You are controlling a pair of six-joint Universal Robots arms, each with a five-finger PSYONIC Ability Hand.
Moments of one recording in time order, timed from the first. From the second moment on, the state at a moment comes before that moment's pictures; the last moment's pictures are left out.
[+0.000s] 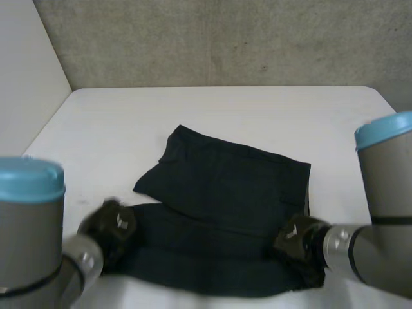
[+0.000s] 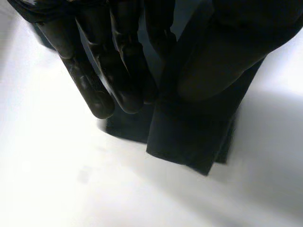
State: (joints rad) left arm 4.16 -1.76 -1.79 2.91 -1.69 3.99; right arm 2.03 -1.23 1.57 0.62 1.37 2.32; left_hand 1.11 1.20 1.20 1.20 1.01; right_hand 0.98 1.18 1.18 1.19 0.98
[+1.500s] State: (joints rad) left arm 4.29 -2.01 -1.61 3.39 -1.51 3.31; right arm 1.86 -1.04 1.64 -0.17 1.49 2.90; left_hand 0.19 0.20 0.22 0.21 0.05; right_hand 0.90 1.15 1.15 1.19 0.89
